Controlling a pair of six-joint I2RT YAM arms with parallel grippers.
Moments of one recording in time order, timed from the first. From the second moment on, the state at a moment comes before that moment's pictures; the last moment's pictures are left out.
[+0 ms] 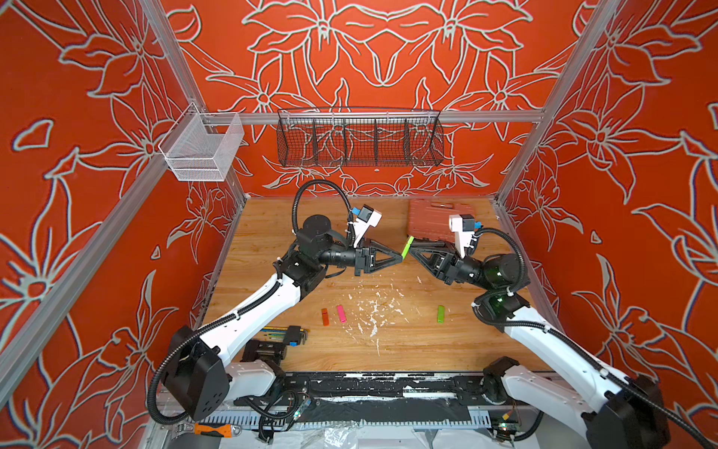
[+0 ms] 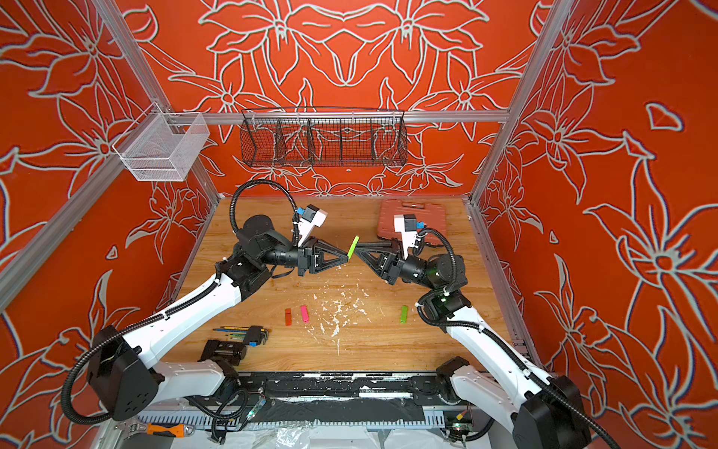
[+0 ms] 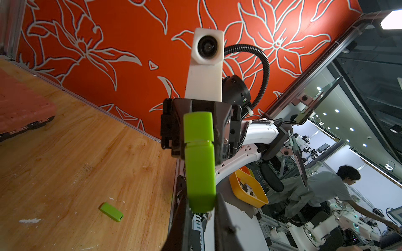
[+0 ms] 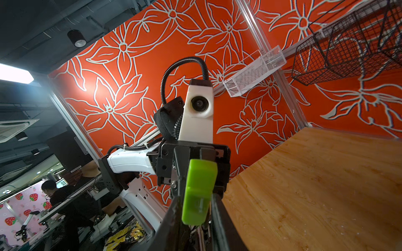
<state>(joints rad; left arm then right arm) -0.54 1.29 1.04 0.30 1.07 -0.65 0.44 0.97 0.64 0.73 -0.82 0.88</state>
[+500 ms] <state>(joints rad) -0.54 1.30 1.04 0.30 1.06 -0.64 0.44 0.92 0.75 0.44 -0.82 0.70</state>
